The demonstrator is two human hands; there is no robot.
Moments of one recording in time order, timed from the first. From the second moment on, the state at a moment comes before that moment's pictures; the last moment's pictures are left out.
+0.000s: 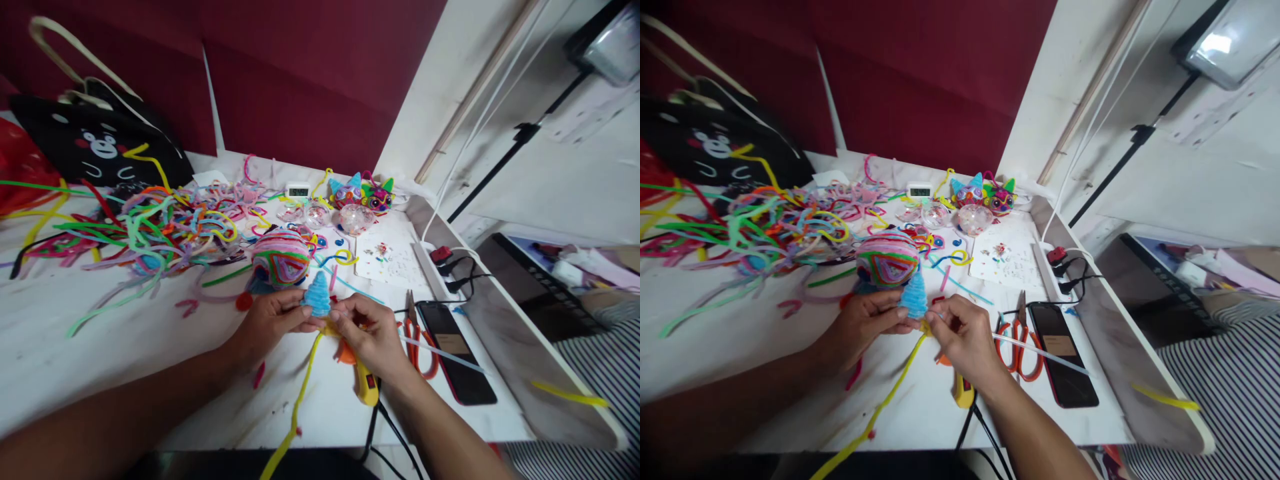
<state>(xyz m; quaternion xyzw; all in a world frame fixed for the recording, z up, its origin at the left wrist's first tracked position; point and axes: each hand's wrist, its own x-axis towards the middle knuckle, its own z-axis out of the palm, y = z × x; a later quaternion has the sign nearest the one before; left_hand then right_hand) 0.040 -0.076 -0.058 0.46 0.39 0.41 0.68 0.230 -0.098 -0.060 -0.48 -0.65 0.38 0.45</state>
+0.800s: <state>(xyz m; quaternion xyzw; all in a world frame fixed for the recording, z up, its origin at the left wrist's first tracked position) 0.038 -0.080 -0.053 0.46 0.31 0.38 0.74 0.231 -0.094 -0.047 -0.39 -0.44 0.67 0.45</state>
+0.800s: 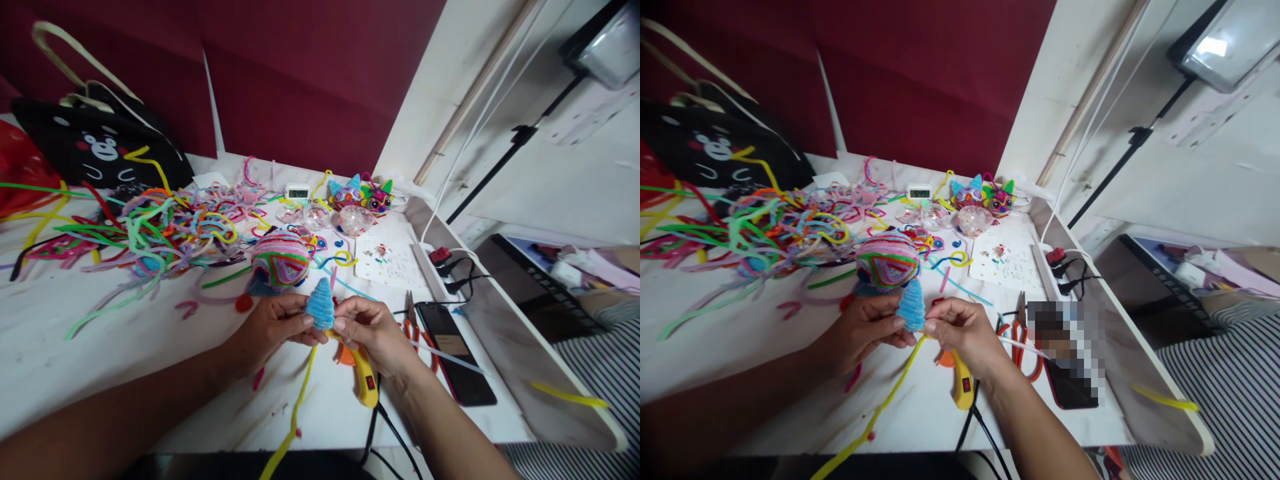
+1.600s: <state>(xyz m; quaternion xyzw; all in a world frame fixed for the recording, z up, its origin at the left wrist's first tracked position) 0.039 -0.080 -0.055 0.51 0.36 0.41 0.66 0.223 -0.095 -0.048 -0.45 -0.43 0.60 0.51</state>
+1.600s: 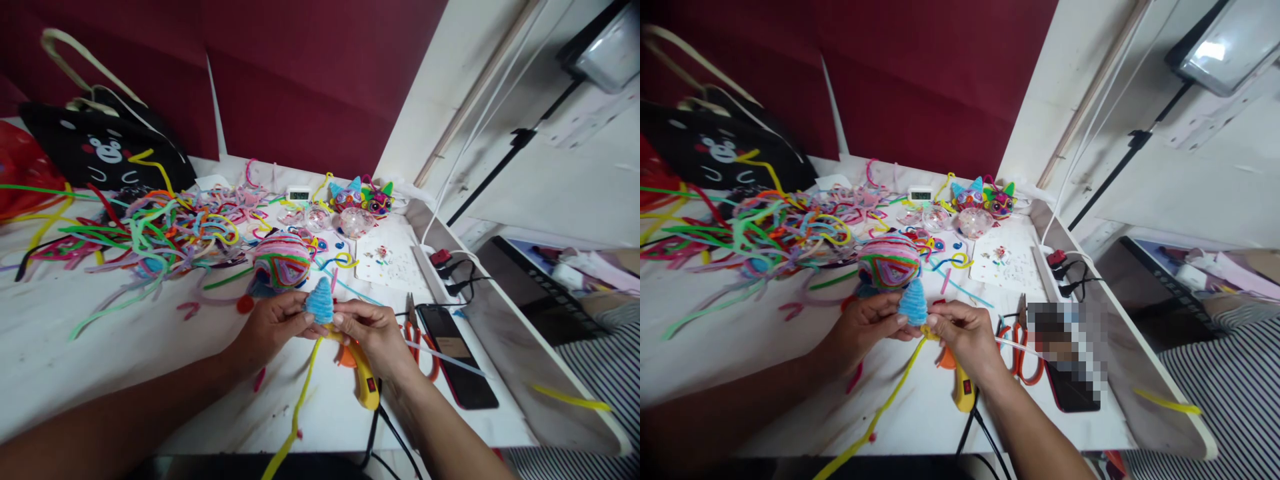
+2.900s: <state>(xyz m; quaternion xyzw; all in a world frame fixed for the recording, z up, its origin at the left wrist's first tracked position) 0.041 -0.080 -0.062 0.50 0.40 0.42 0.64 0.208 -0.101 -0.059 -0.44 -0.58 0.40 0.55</state>
